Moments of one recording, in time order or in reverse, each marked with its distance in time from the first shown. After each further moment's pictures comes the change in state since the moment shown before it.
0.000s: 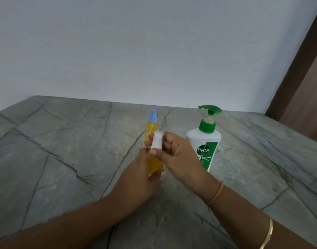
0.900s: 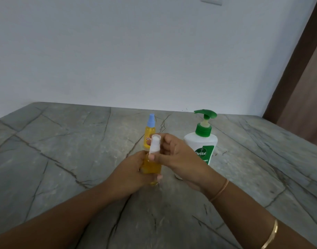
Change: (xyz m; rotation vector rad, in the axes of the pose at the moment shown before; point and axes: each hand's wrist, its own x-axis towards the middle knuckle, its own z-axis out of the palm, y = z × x) left_hand 0.015 0.002 -0.027 -0.159 -0.277 -0.106; right_hand 0.004 -0.009 -0.012 0.011 -0.117 0.152
